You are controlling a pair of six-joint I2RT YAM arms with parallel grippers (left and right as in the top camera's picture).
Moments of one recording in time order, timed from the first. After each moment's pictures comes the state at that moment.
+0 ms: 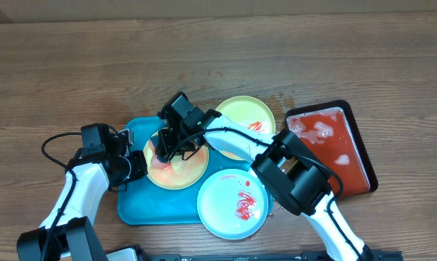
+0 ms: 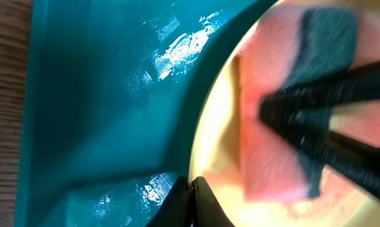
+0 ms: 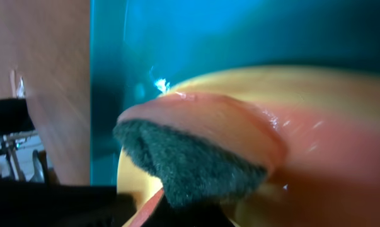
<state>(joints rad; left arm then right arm) 0.24 1.44 0.66 -0.55 0.30 -0.08 0.83 2.35 1.69 -0.34 -0.57 0.67</state>
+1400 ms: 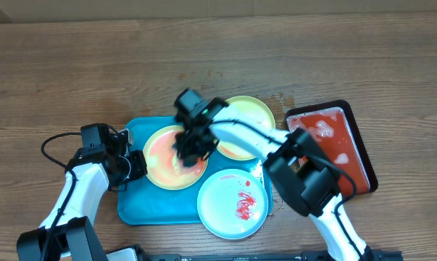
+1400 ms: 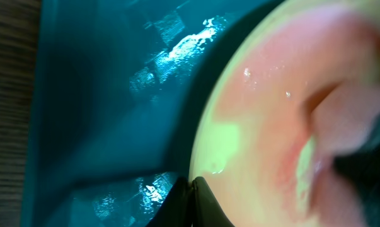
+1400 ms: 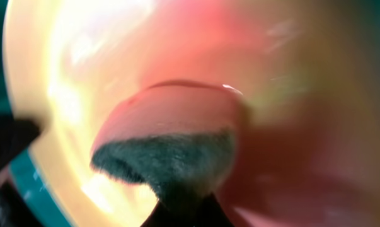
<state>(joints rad) 0.24 1.44 0.66 -0.55 0.29 -0.08 0.81 2.30 1.73 -0.79 -0.46 0.45</state>
